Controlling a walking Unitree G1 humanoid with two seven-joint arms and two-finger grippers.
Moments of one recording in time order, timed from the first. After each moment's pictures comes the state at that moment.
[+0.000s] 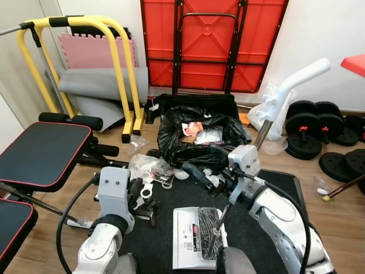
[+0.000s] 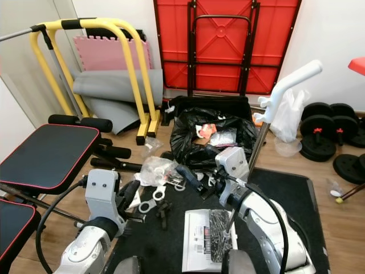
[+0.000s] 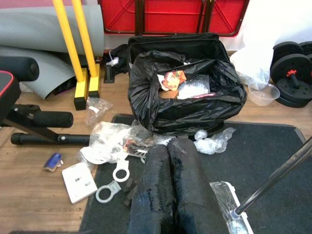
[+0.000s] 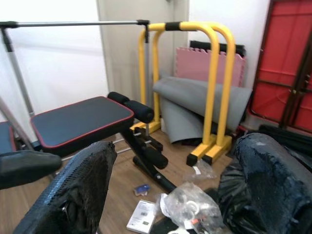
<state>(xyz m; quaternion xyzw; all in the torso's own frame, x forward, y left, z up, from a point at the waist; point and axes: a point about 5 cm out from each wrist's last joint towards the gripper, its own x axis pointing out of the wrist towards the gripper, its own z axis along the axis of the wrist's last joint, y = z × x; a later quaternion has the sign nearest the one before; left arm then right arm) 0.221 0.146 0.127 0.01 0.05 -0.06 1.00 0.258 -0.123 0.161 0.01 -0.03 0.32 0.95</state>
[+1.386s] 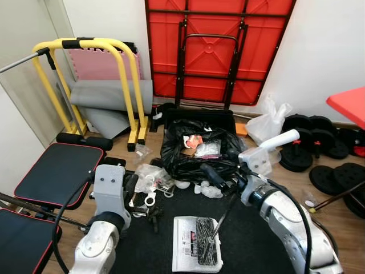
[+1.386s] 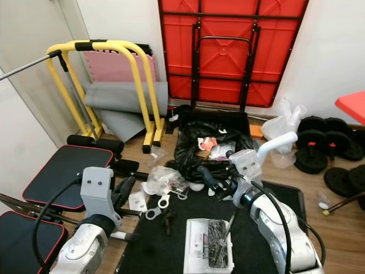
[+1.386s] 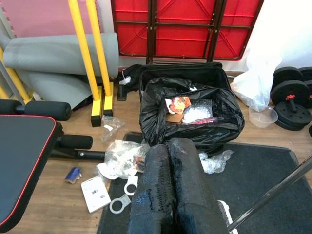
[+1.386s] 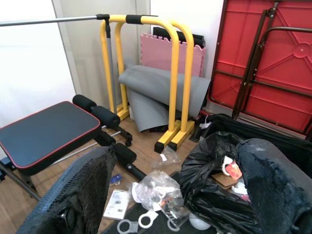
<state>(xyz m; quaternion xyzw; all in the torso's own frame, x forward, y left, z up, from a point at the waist) 0.221 0.151 0.126 0.01 0.04 -0.05 1.00 0.258 -0.152 0.141 -0.02 0.03 0.23 0.97</state>
